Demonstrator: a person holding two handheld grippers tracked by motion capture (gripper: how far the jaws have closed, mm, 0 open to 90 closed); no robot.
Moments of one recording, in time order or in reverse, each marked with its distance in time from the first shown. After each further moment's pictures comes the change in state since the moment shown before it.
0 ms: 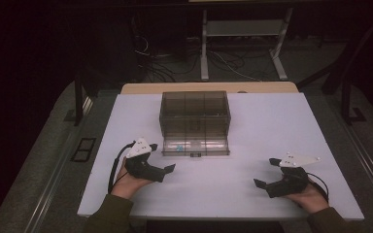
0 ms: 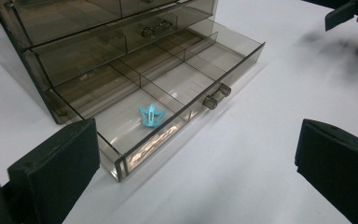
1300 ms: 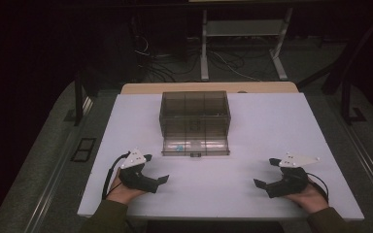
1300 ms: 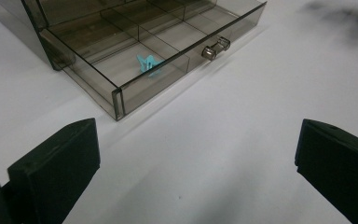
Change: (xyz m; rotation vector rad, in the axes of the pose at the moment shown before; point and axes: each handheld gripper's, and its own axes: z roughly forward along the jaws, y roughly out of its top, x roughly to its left) left arm -0.001 -0.030 -0.011 0.056 0.000 -0.016; right arm 0.000 0.000 0.001 0.001 -0.006 -0.003
